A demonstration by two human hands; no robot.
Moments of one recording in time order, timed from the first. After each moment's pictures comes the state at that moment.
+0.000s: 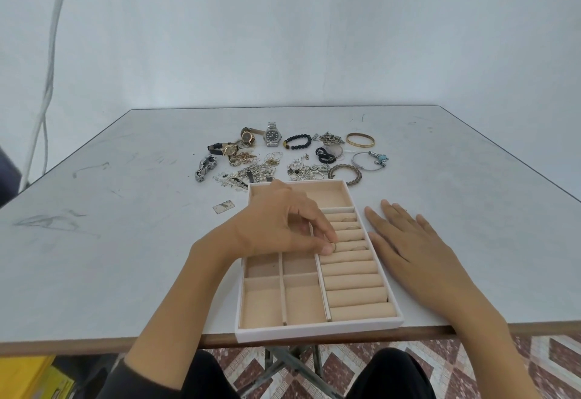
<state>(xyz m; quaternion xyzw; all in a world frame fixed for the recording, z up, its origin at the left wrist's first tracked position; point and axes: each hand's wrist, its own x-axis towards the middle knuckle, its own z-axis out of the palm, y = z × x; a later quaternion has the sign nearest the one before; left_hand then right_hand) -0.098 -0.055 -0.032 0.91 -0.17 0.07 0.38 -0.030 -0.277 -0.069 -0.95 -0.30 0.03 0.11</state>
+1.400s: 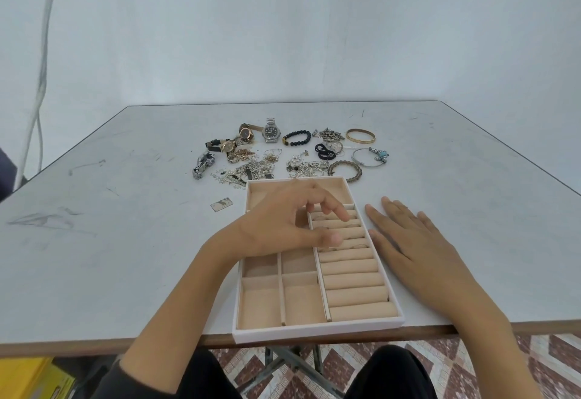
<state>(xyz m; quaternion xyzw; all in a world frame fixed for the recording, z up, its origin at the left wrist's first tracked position) -0.095 -0.065 -0.033 0.91 -0.12 0.07 0.40 -0.031 -0.278 -0.067 -0.95 -0.30 0.03 0.12</state>
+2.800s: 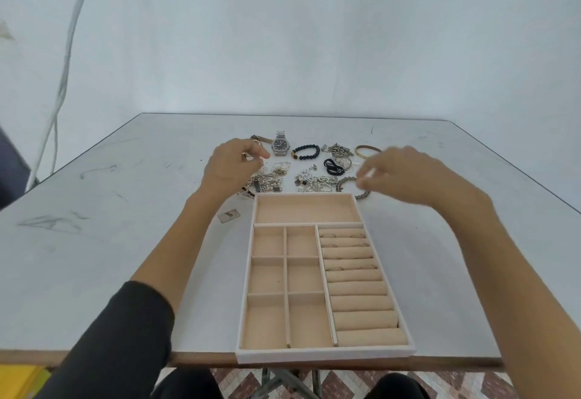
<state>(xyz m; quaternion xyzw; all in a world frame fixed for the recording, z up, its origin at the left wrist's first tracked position) -0.033 0.038 -0.035 0.88 0.16 0.26 0.35 0.041 -0.221 0.024 -0.94 -0.32 0.03 0.10</state>
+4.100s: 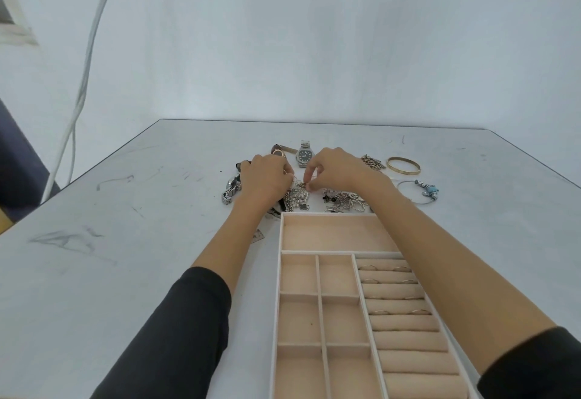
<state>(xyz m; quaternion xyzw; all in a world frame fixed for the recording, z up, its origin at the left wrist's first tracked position) 0.031 0.060 -0.059 0.95 0.24 0.18 0.12 0.110 -0.066 -0.026 -0.90 -0.41 0.07 0.15</state>
